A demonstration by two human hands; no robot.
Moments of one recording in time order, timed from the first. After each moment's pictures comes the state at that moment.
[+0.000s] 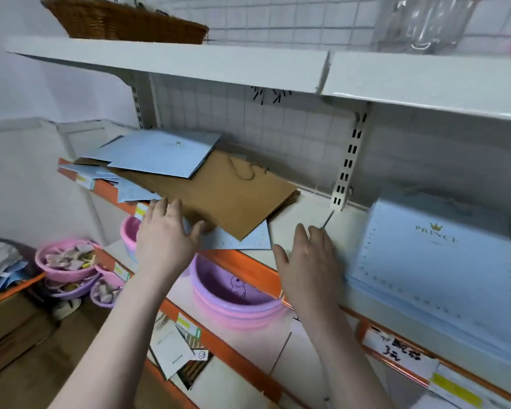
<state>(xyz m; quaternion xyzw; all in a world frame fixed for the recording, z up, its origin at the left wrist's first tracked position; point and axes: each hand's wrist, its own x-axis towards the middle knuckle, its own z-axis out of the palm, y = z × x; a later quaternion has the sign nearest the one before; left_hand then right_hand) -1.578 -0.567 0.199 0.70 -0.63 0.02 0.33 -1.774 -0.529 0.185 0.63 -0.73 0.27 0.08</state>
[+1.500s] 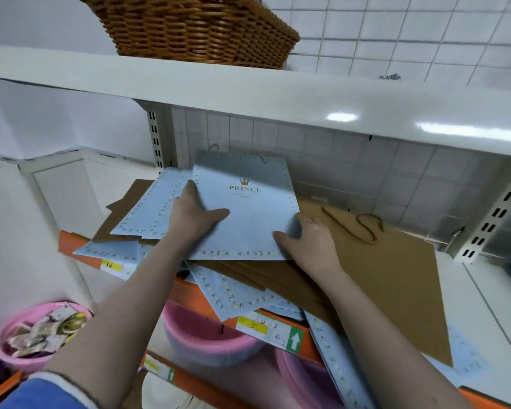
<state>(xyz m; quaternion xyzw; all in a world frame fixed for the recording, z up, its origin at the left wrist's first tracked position) -1.372 -0.874 0.231 0.59 -0.65 -0.27 0.40 -1.562 -0.792 0.217 0.60 -0.75 0.28 -0.08</state>
